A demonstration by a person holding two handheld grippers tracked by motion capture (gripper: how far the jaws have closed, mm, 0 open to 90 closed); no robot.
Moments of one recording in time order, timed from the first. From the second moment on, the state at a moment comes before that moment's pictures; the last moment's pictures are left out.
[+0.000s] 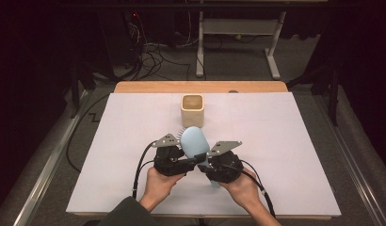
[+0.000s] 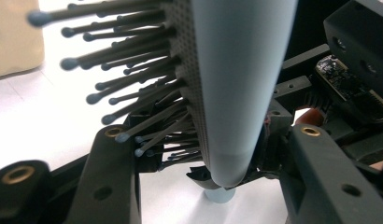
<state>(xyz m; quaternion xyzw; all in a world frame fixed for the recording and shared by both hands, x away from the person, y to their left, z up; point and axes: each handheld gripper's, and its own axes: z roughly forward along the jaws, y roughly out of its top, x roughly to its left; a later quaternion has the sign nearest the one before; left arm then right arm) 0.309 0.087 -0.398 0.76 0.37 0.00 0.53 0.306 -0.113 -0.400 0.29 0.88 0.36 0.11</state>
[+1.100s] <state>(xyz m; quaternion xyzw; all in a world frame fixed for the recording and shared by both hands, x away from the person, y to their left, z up) 0.314 0.099 -0.391 0.77 0.37 0.02 0.52 0.297 -0.159 -0.396 0.31 0.83 0.44 0.15</state>
